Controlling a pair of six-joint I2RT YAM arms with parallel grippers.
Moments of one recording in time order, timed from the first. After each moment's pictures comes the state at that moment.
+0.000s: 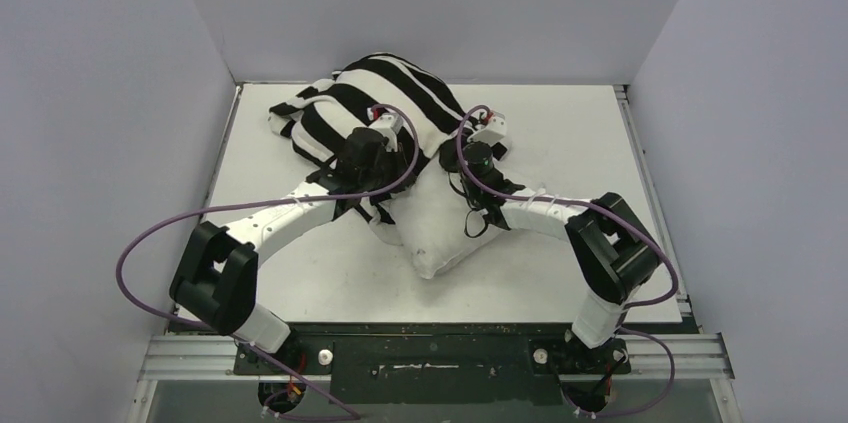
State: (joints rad) left arm -0.60 1.52 1.04 -0.11 0.10 -0.46; right arm 0.64 1.72 0.95 0.52 0.39 0.68
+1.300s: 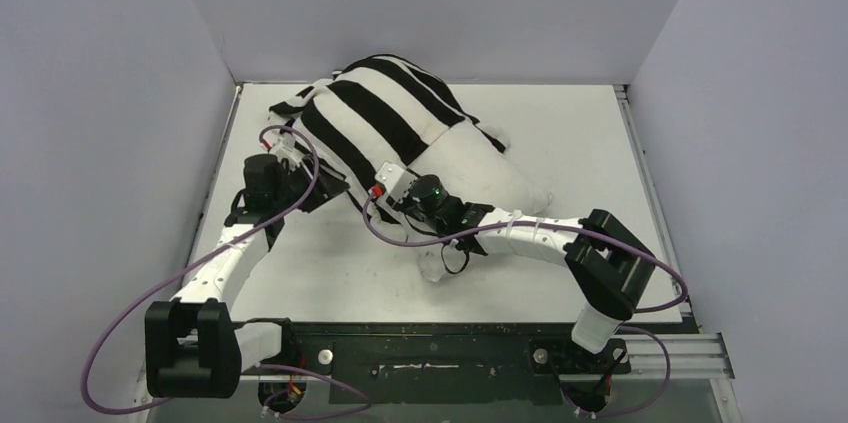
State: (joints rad) left arm -0.03 1.17 0.70 -0.08 0.45 -0.66; right arm 0.95 1.68 1.02 0.16 0.29 -0.41
